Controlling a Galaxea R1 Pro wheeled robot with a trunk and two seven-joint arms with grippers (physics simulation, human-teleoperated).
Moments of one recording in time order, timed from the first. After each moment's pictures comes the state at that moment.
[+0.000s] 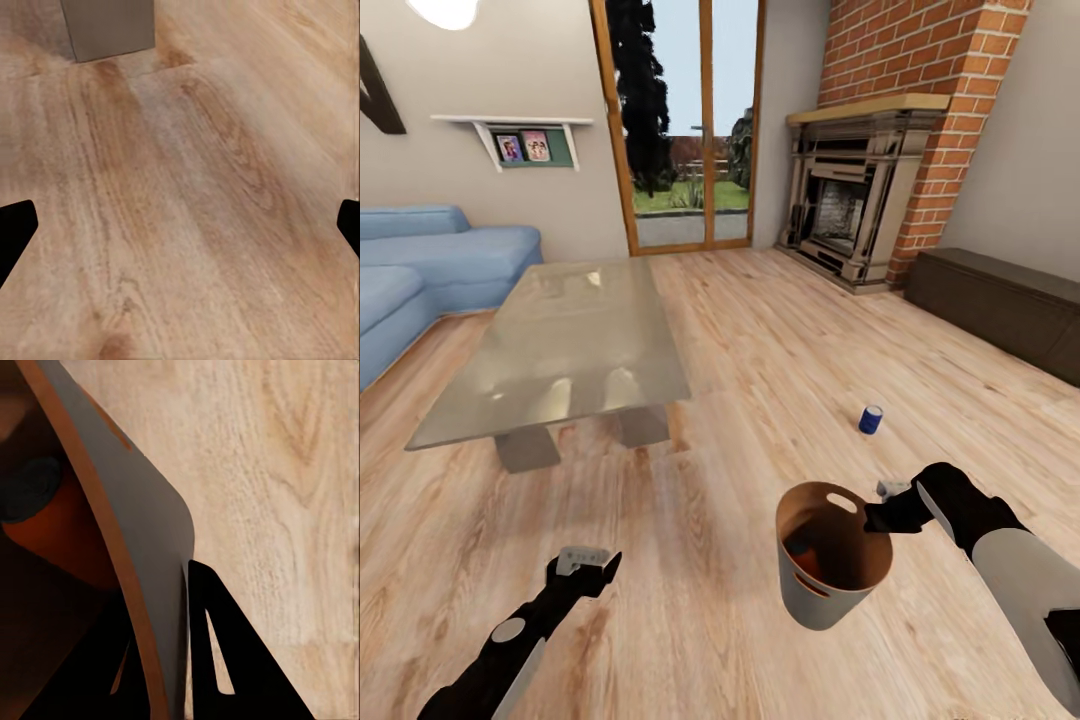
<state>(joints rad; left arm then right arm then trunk) -0.33 0.15 -0.11 -0.89 0.17 -0.03 -0.16 -0.94 -0.29 0.15 -0.46 0.05 0.92 0.60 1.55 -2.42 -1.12</state>
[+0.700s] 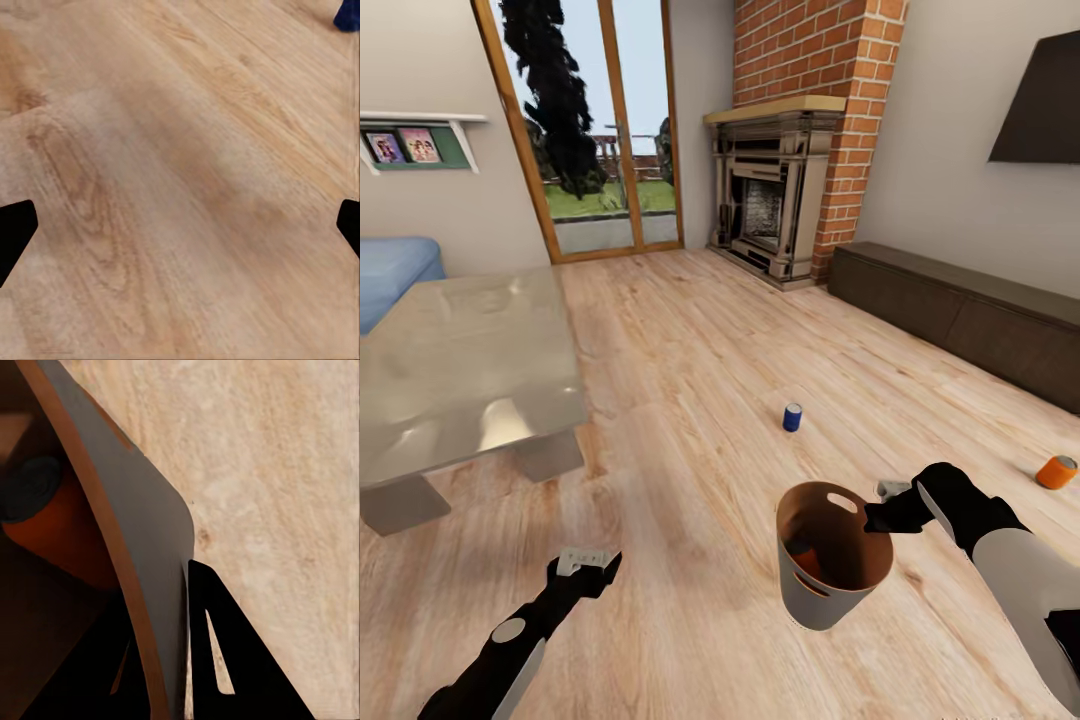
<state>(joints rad) -0.33 0.15 -0.11 -0.89 0.17 -0.03 -0.16 -0.94 -0.29 0.15 -0.46 0.05 0.92 0.60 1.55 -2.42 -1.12</state>
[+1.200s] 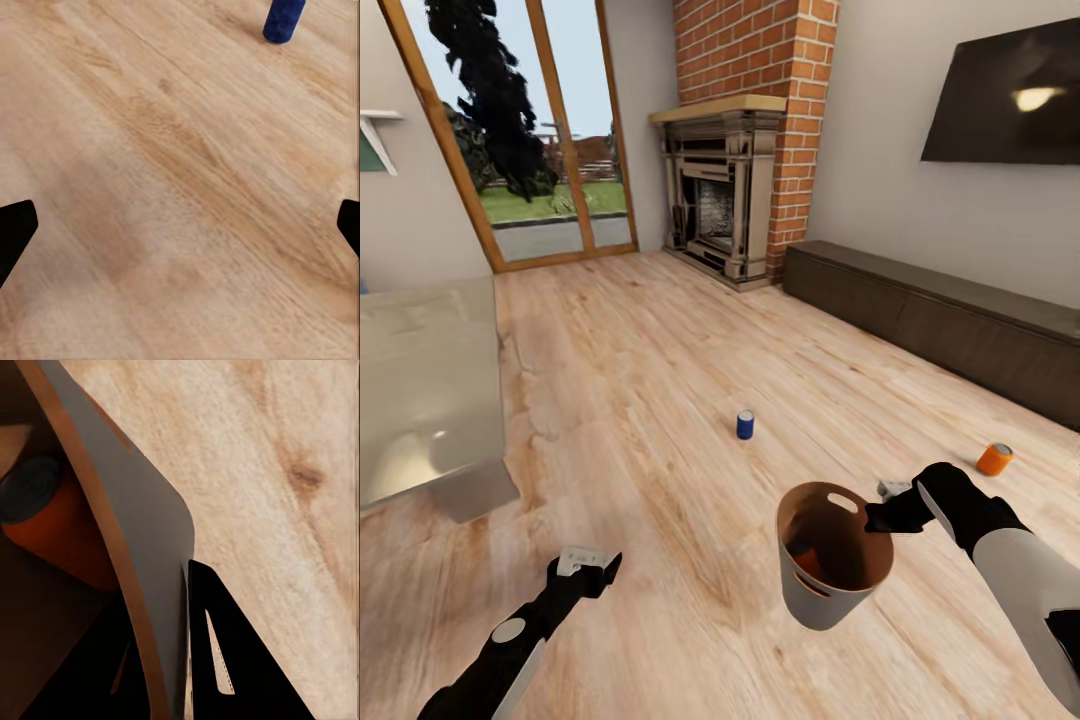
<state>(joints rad) -0.33 0.15 -0.11 -0.89 0.17 -0.03 -0.17 -0.94 -0.29 0.15 -0.46 0.06 0.92 0.60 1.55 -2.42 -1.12</state>
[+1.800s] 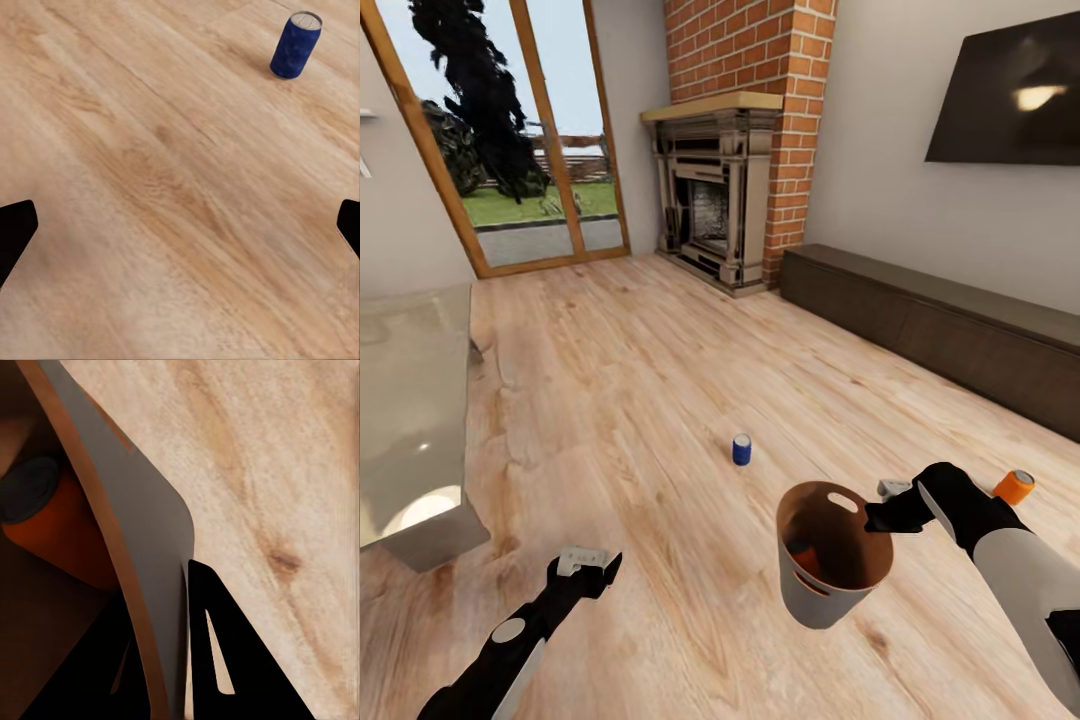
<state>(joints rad) -0.33 0.15 -0.11 -0.89 0.17 -0.03 -0.17 -0.94 -0.29 0.15 -0.46 0.04 0.92 0.60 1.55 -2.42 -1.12</state>
